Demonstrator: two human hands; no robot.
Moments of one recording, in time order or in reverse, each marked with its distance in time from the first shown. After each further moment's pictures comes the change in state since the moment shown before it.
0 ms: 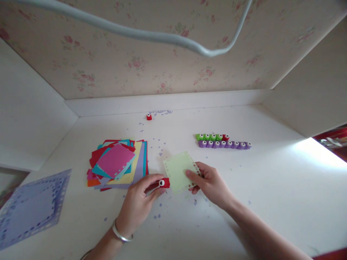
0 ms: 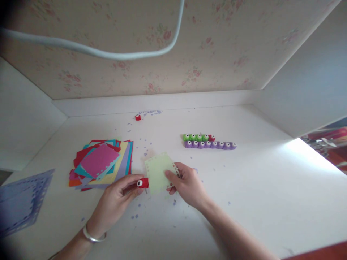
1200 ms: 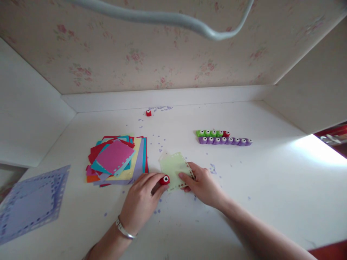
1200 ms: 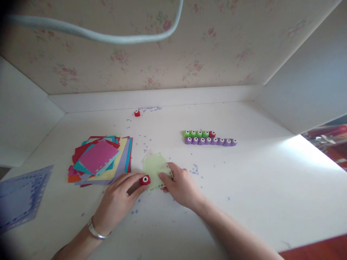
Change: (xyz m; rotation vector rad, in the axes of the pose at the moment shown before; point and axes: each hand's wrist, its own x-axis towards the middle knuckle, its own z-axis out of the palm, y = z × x) left_hand -0.002 0.004 0.008 0.471 0.047 0.242; right_hand -0.003 -0.002 0.016 -0.374 0.001 0.007
